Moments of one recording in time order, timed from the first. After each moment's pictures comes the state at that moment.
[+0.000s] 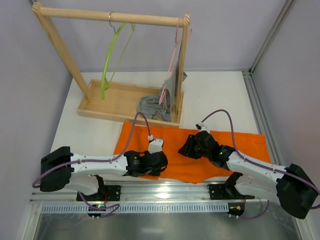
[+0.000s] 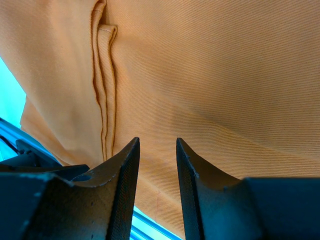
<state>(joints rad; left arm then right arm) -1.31 1.33 0.73 -0.47 -0.36 -0.96 0.77 1.02 0.40 -0.10 0.00 0.94</state>
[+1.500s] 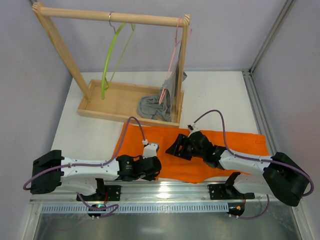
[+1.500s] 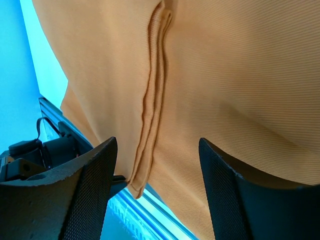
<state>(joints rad) -1.35 1.22 0.64 -0.47 -0.34 -1.02 0.81 1.16 0.38 0.16 -0.11 1.04</state>
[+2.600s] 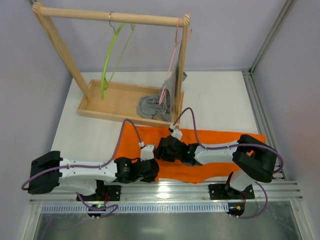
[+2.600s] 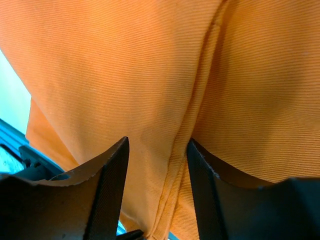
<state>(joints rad) -1.37 1.19 0.58 -0.42 -0.33 -1.13 1.07 1.55 0.65 0.12 0.16 1.14</state>
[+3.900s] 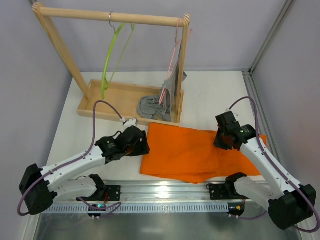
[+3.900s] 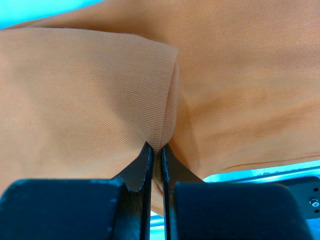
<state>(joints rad) -0.90 1.06 0.74 -0.60 -0.25 -0.89 0.37 0.97 0.82 -0.98 0.20 0.67</state>
